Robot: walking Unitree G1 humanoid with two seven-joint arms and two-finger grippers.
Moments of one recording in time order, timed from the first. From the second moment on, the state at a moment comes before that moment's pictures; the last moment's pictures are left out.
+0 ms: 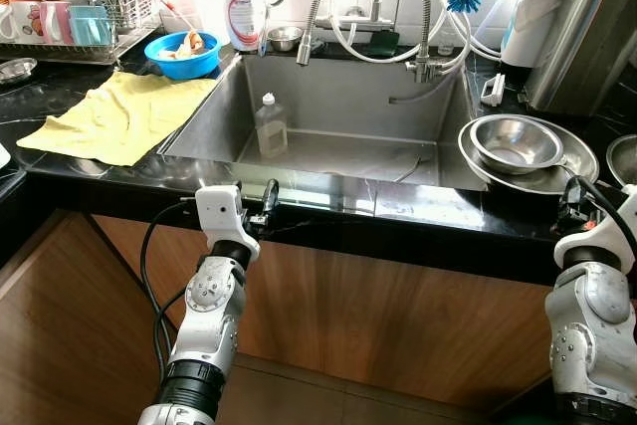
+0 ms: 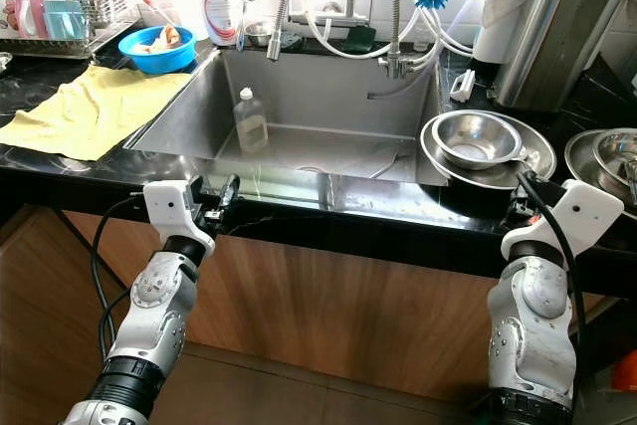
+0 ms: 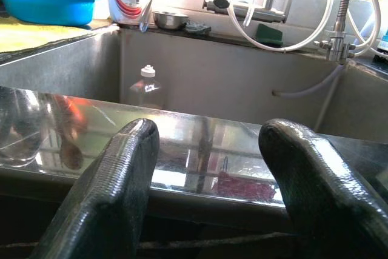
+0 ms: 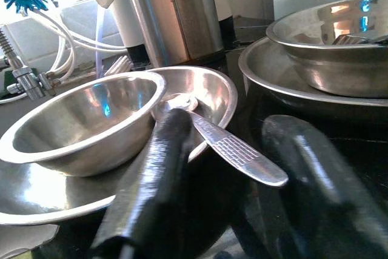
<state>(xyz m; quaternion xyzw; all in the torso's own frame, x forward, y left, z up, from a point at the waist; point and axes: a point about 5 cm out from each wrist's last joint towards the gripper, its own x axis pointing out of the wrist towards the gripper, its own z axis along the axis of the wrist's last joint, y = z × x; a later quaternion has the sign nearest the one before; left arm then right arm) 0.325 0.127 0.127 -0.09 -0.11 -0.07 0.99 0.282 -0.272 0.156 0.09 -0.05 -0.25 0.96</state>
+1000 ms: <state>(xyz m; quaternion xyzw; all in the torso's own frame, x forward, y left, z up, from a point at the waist) 0.325 0.127 0.127 -0.08 -0.11 -0.07 0.99 0.285 -0.271 0.160 0.08 -0.06 -0.25 0.96</state>
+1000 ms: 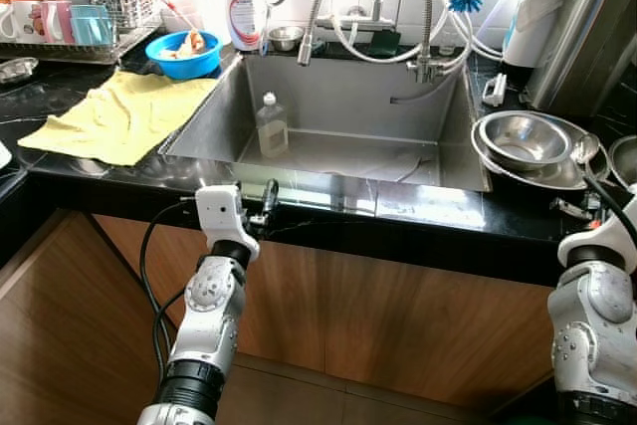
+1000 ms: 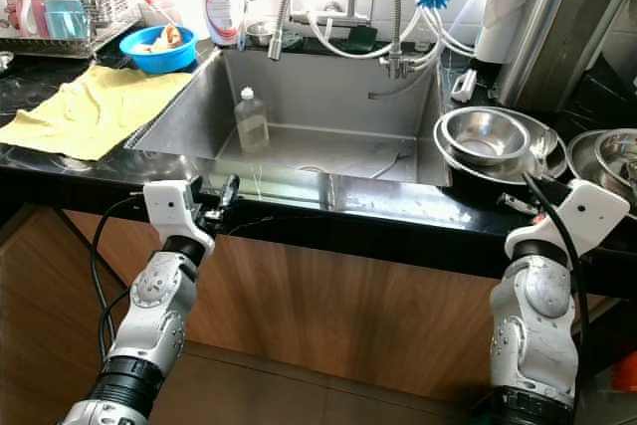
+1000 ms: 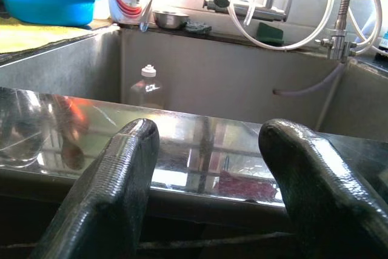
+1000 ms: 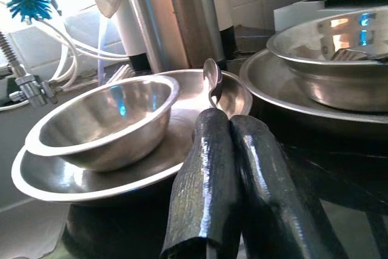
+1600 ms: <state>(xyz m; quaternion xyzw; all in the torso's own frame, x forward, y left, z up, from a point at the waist) 0.325 0.126 0.127 -0.07 -0.10 -0.07 0.99 0.296 -0.251 0.206 -0.01 -0.17 -0.18 0.97</state>
